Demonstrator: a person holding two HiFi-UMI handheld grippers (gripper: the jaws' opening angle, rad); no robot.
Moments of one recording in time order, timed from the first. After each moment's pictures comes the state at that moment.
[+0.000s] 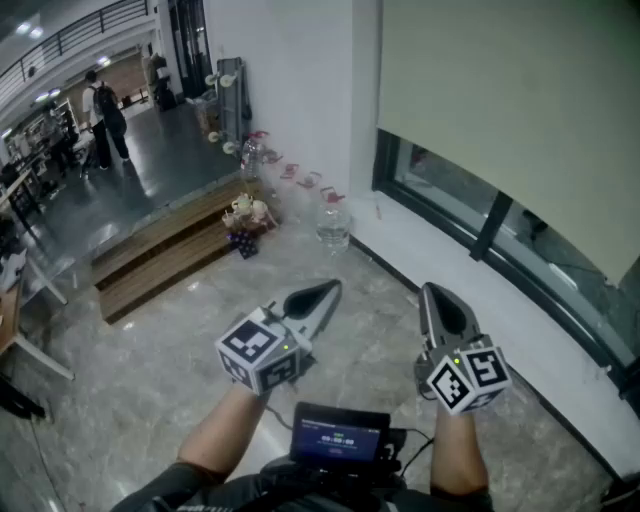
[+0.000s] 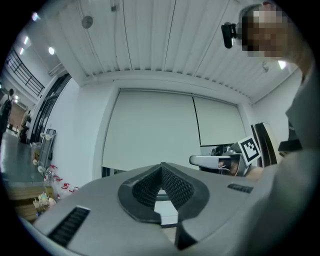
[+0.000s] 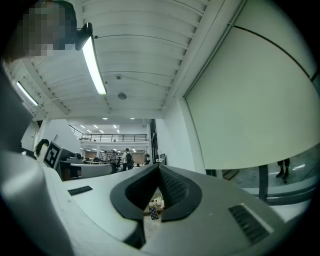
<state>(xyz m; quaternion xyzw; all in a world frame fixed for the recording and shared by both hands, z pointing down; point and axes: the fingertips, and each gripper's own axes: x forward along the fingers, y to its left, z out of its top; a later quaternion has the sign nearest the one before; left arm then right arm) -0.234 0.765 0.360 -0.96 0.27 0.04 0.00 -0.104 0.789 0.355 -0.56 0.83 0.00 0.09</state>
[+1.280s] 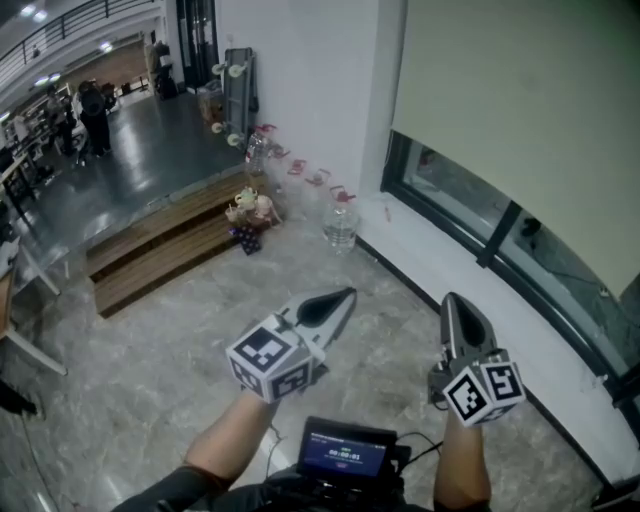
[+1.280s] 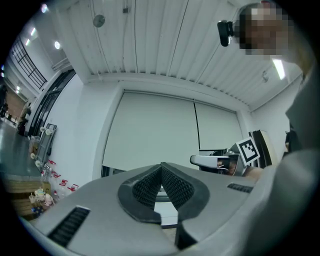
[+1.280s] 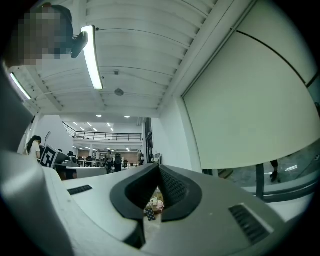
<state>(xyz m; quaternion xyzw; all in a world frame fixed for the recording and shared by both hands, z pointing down) -0.286 0.744 0.368 -0.96 0.26 0.06 -0.02 -0.142 0.774 0.356 -0.59 0.80 -0.01 0.08</state>
